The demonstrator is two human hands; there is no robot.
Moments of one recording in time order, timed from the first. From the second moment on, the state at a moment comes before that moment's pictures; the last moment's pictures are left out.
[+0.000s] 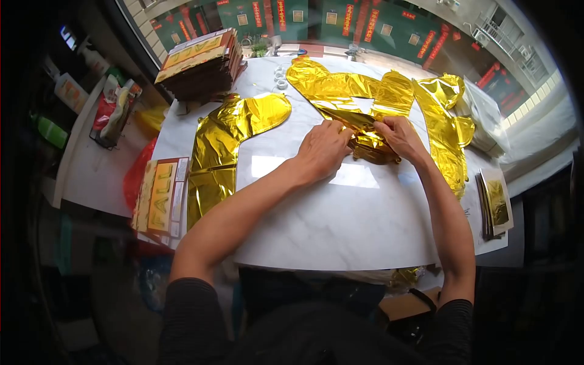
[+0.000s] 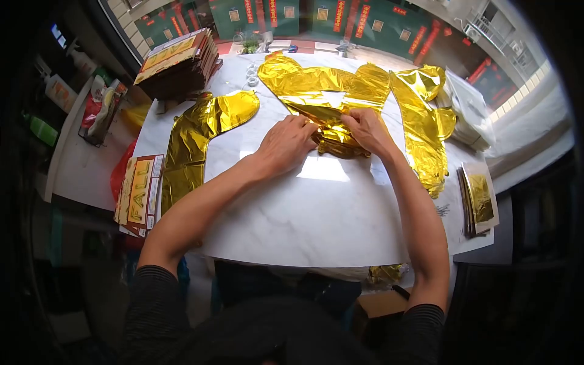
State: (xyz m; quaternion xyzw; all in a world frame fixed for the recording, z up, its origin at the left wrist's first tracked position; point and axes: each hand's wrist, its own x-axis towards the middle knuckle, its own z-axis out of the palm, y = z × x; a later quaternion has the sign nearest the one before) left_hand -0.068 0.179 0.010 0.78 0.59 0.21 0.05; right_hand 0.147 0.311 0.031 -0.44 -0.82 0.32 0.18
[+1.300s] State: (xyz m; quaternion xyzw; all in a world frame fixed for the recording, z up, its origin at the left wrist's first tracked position) left_hand -0.114 0.299 0.024 0.71 0.69 0.08 0.15; right_hand 0.173 0.519 0.310 -0.73 -0.42 0.10 0.53
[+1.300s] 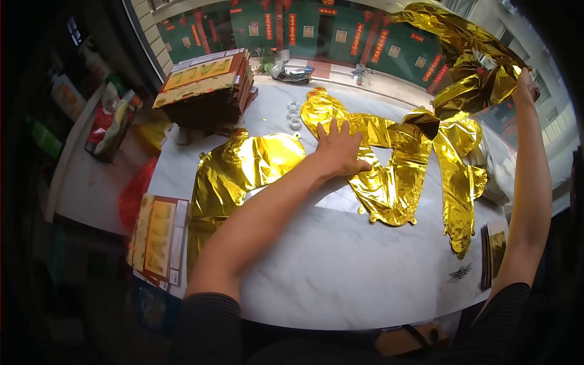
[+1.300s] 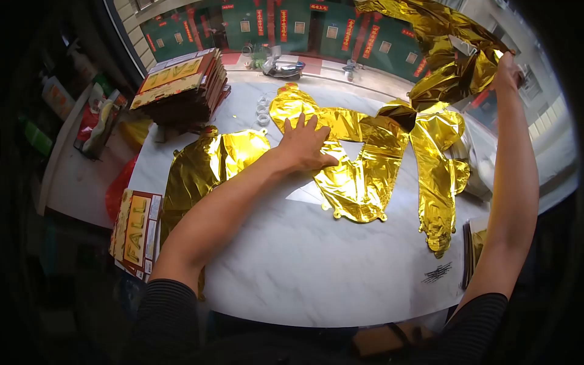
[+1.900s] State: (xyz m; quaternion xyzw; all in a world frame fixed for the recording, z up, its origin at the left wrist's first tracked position) left_hand -0.122 0.313 0.029 0.70 0.69 0.05 0.15; right_hand 0.345 0.497 0.444 -0.45 -0.71 -0.02 0.54
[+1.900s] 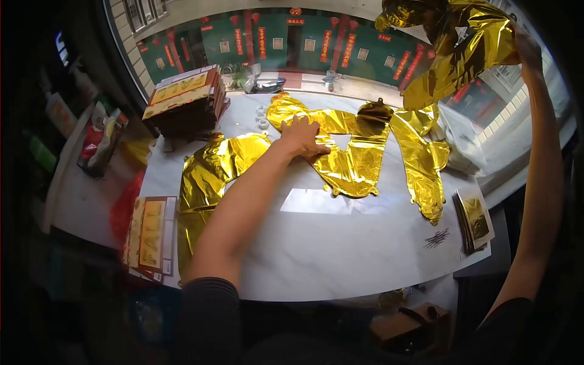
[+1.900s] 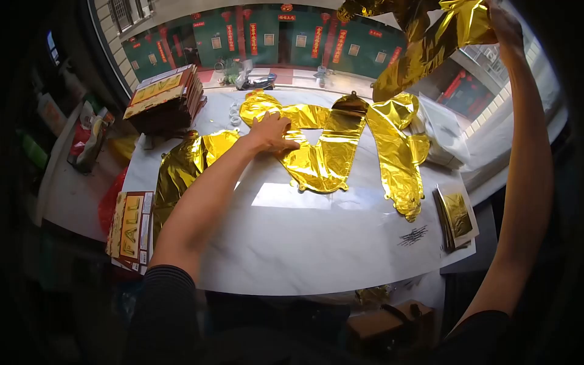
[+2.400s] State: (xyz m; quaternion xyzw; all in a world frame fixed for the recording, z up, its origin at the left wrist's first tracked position) left_hand -0.039 0.223 0.062 0.35 0.24 0.56 0.71; right_hand 0.160 0.178 0.122 -0.21 -0.94 0.04 0.28
